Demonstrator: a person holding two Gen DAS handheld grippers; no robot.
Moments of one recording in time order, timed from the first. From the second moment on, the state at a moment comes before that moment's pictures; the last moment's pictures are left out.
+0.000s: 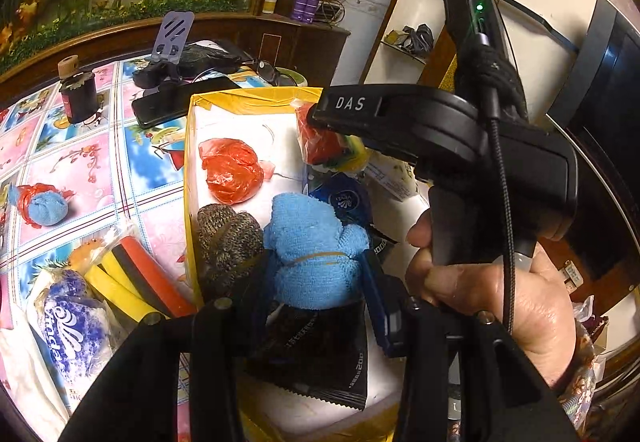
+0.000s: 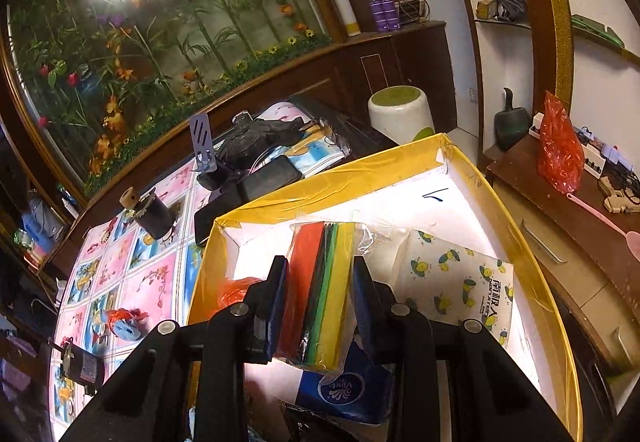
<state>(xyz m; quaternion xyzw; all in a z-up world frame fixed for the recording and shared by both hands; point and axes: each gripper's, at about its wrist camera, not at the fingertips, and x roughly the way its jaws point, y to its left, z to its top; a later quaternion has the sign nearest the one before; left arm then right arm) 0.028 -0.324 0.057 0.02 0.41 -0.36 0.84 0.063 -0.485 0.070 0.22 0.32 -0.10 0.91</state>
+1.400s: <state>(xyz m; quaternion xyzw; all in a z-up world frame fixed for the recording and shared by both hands) 0.026 -0.310 0.070 -0.02 0.39 -0.37 0.85 0.042 -0.495 0.089 0.24 0.27 -0.12 0.92</state>
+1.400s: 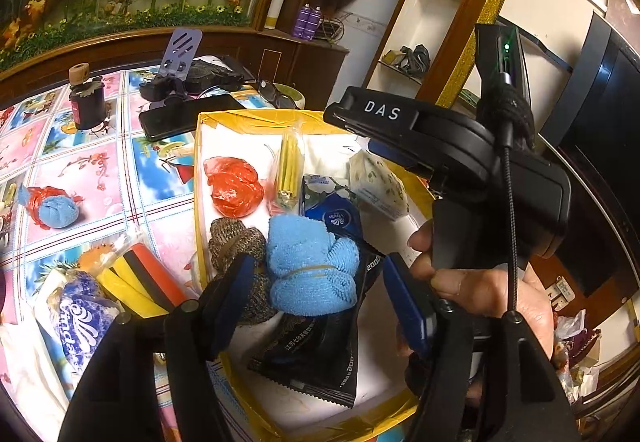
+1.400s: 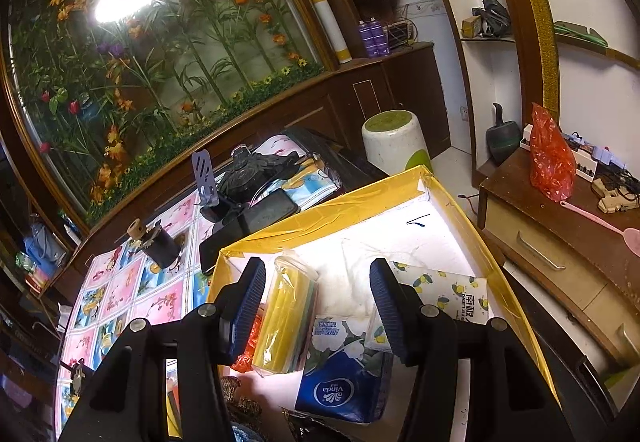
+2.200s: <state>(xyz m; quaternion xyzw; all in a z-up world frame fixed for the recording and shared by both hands) 0.012 -0.288 0.088 -0.03 0.37 -0.38 0.85 0.034 -0.498 0.095 0.23 0.26 -0.14 0.93</state>
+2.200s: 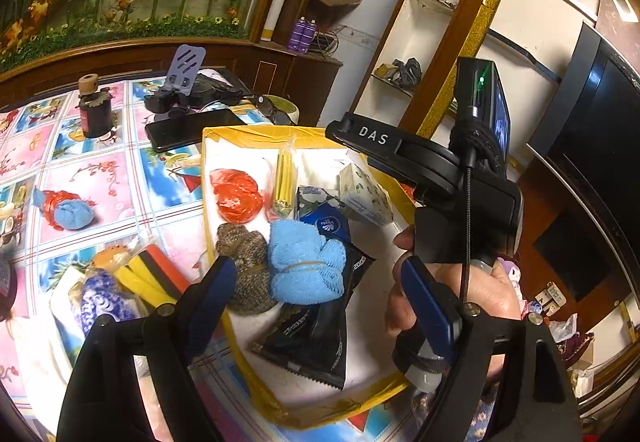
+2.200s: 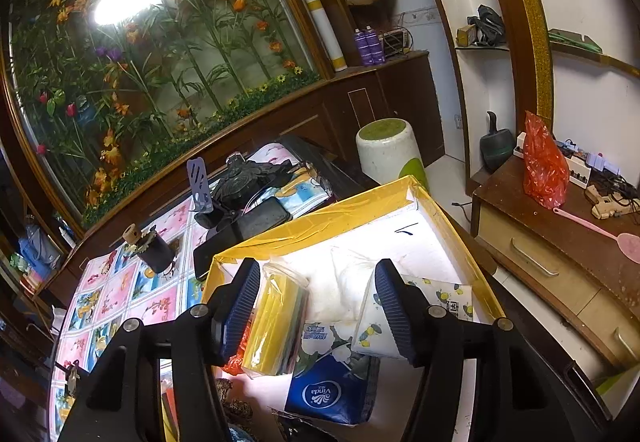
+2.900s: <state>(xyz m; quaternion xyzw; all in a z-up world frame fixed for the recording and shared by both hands) 0.018 -0.137 0.073 -0.07 0.38 -0.26 0.89 0.031 -0.493 0.096 0.21 0.25 -0.13 0.94</state>
